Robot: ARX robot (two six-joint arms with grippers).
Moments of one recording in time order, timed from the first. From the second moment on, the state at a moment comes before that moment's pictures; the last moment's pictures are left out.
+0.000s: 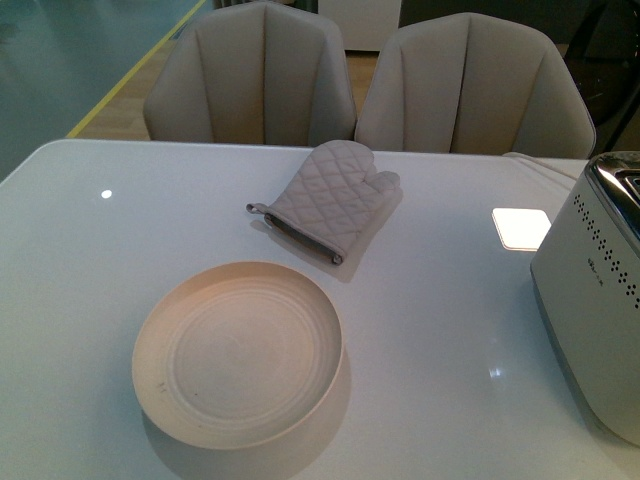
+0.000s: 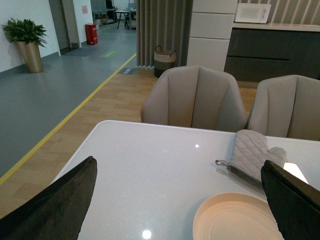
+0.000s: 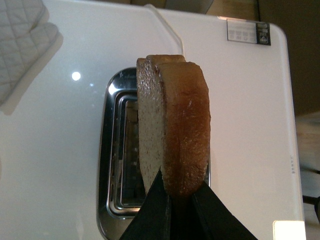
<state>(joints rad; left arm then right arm) 0.00 0.01 0.01 0.00 0.00 -0.01 -0.13 1.33 1.13 -0.53 0.05 -0.20</state>
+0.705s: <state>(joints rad) 0.00 0.01 0.01 0.00 0.00 -0.01 -0.02 1.40 1.11 -0.65 0.17 -0.22</state>
